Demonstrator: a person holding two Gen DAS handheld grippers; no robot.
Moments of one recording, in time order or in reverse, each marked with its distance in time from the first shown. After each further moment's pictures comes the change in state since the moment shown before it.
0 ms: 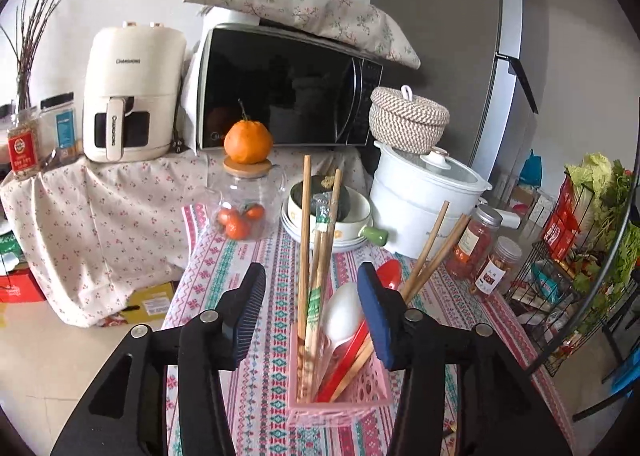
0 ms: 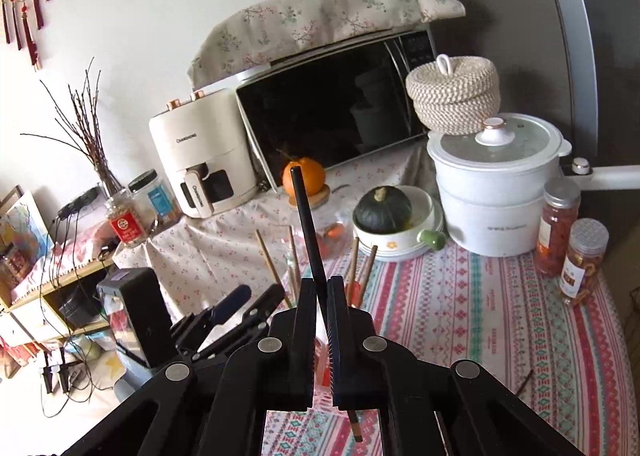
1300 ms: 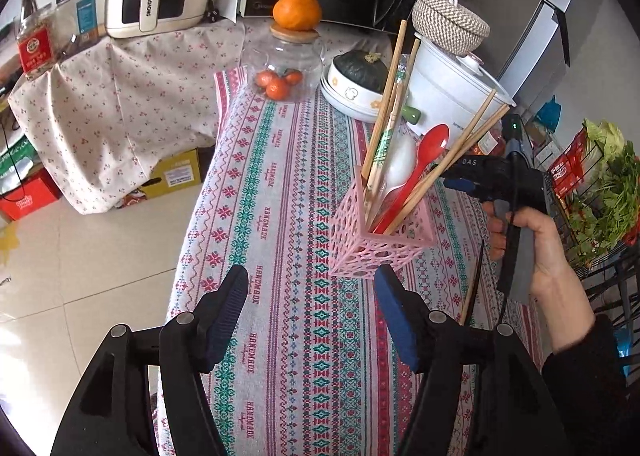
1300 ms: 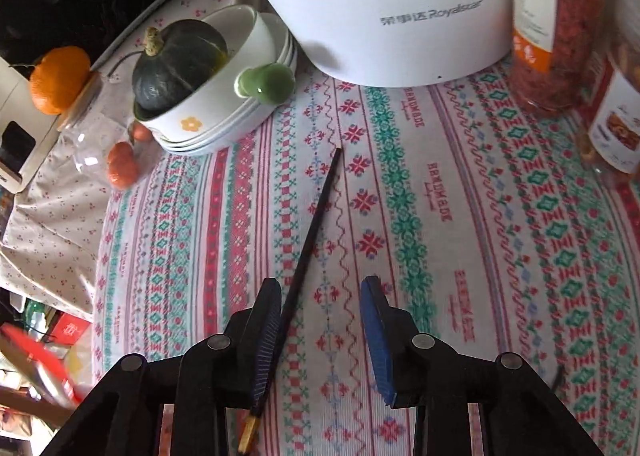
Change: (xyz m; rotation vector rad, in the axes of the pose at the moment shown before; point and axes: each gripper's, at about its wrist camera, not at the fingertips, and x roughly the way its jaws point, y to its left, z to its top) left arm -0.026 0.056 -0.031 -0.087 0.439 0.009; right arm 0.254 -0.172 -0.047 0.322 0.468 -0.246
